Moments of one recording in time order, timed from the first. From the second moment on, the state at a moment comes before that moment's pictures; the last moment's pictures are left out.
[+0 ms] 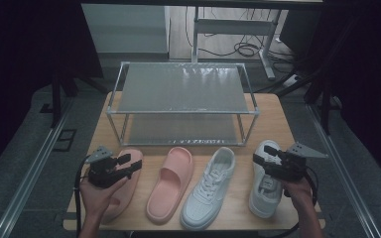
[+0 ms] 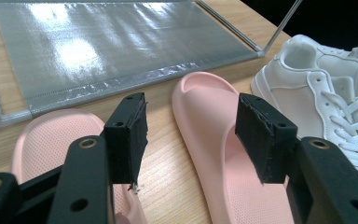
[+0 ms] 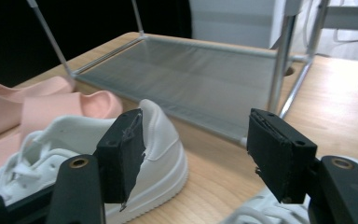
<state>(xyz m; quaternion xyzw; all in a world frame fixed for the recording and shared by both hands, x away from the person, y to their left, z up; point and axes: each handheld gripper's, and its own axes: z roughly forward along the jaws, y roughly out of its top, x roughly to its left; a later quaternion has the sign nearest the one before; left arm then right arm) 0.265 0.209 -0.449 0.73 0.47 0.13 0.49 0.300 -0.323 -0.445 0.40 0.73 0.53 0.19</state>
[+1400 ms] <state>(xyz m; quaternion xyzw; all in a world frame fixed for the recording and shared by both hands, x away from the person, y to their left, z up) 0.217 0.201 -0.478 0.76 0.46 0.14 0.42 0.292 -0.326 -0.453 0.43 0.72 0.50 0.21</state>
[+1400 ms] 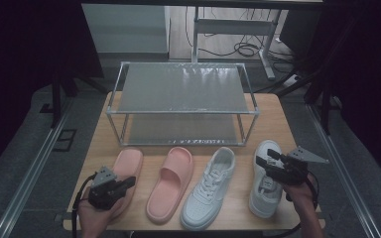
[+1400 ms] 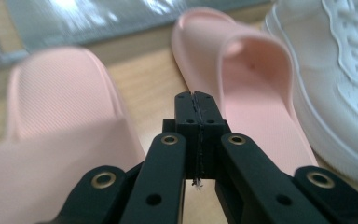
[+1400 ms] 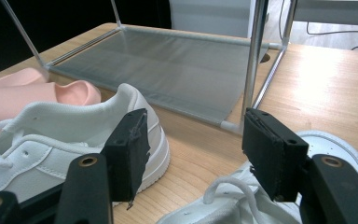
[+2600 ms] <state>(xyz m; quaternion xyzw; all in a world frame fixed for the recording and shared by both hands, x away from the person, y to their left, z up) 0.190 0.218 -0.516 0.76 0.51 0.13 0.37 0.293 -0.322 -0.461 0.43 0.73 0.48 0.20</state>
